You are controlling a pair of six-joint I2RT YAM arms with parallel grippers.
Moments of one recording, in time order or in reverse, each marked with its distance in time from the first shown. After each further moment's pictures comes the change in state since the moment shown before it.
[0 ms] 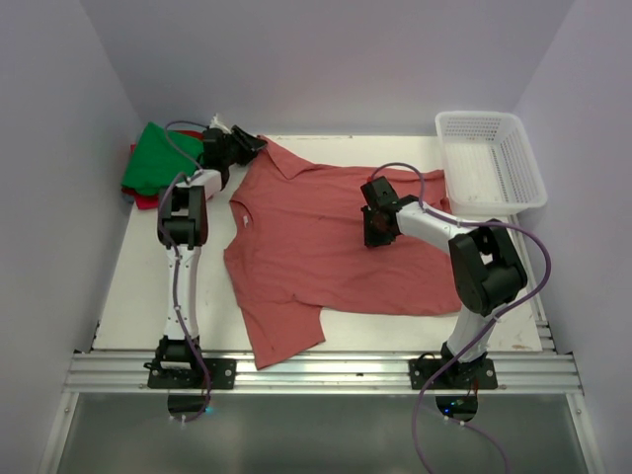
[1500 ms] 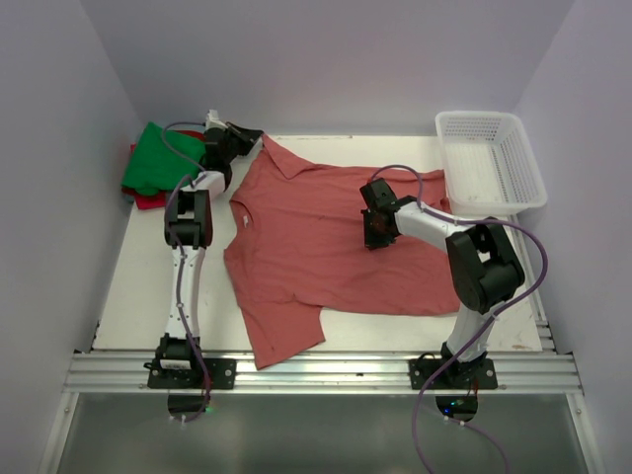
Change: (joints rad) left arm -0.001 0.143 0.174 0.177 -0.079 -0.152; right arm 0.000 0.021 0.000 -0.011 0.003 0.001
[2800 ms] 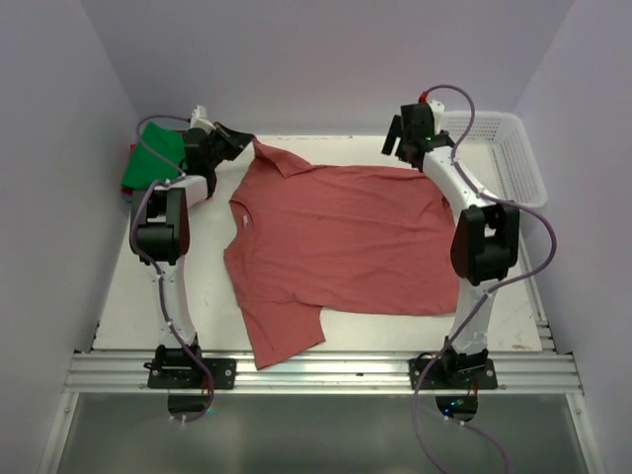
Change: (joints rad) left arm 0.009 -0.563 -0.661 0.098 0.064 0.157; right arm -0.211 0.128 0.526 0.016 0.258 0.027
